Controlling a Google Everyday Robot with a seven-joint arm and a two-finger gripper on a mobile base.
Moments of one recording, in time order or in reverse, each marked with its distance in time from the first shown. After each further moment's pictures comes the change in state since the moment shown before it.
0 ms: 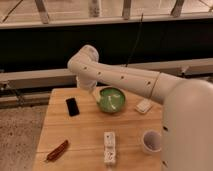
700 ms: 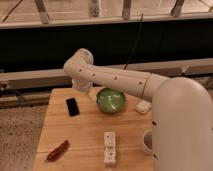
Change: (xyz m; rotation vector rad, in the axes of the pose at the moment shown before) arm -0.016 -0.020 0.028 -0.005 -0.031 -0.114
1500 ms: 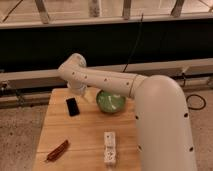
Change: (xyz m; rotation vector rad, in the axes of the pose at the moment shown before) arm -0.016 -0.025 0.040 -0.040 -0.041 -0.114
